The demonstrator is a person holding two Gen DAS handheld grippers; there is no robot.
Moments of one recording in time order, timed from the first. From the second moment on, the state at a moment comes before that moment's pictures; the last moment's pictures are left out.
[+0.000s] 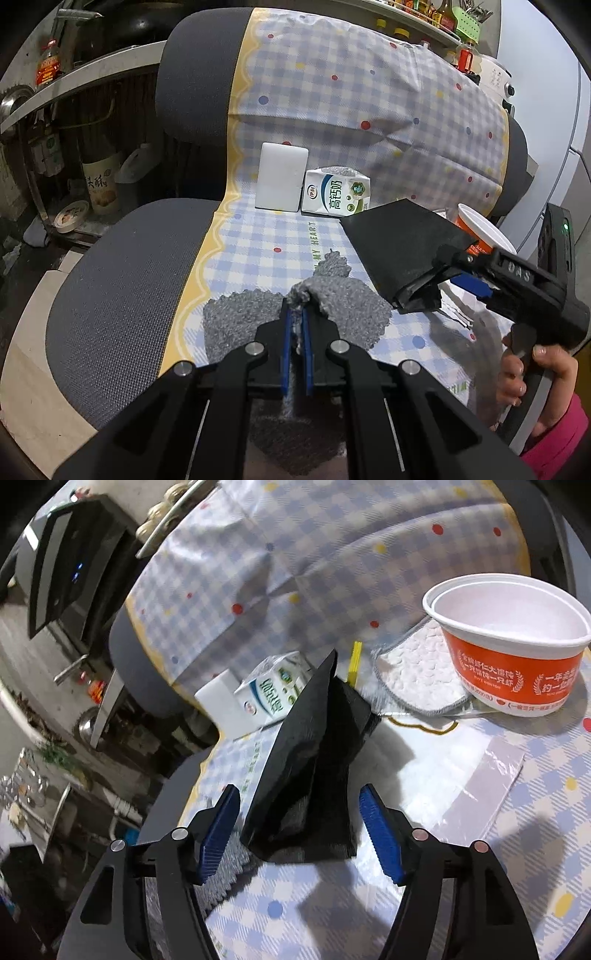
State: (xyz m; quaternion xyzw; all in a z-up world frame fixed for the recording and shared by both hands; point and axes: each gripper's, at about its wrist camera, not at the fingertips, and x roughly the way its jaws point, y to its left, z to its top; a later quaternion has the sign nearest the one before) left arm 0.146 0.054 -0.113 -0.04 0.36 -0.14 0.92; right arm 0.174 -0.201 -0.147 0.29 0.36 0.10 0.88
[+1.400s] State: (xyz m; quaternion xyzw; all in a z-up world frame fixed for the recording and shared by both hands) left arm -0.006 -0.172 -0.006 0.04 0.21 -0.46 0.86; right arm -0.119 -0.364 -0.043 0.18 0.22 -0.10 0.95
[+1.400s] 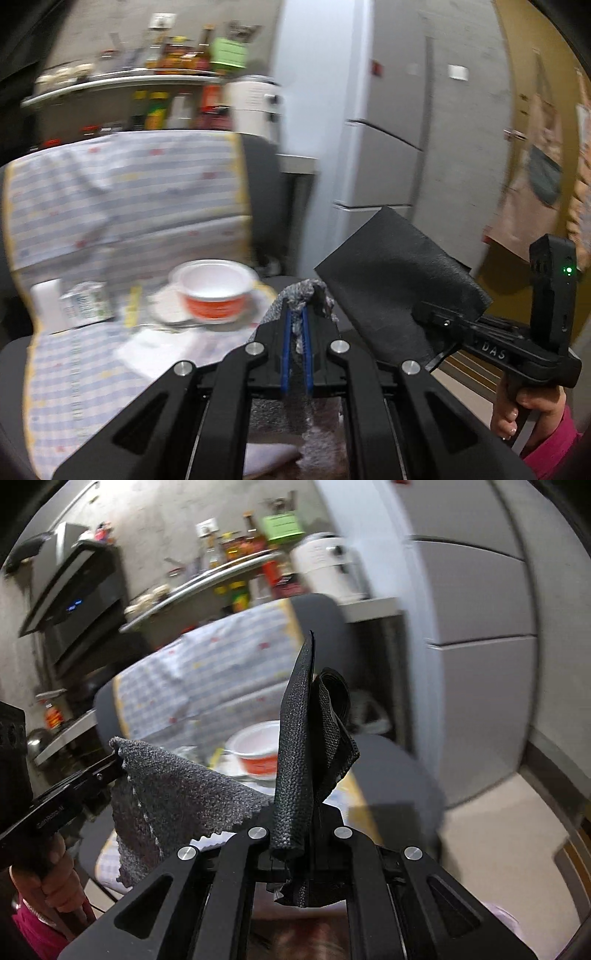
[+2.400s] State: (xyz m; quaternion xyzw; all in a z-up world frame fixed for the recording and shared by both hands) left arm -0.123 -0.377 -0.160 0.22 0.38 -0.64 0.63; right arm -0.276 -0.478 -0.149 0.28 0.32 -0.33 0.84
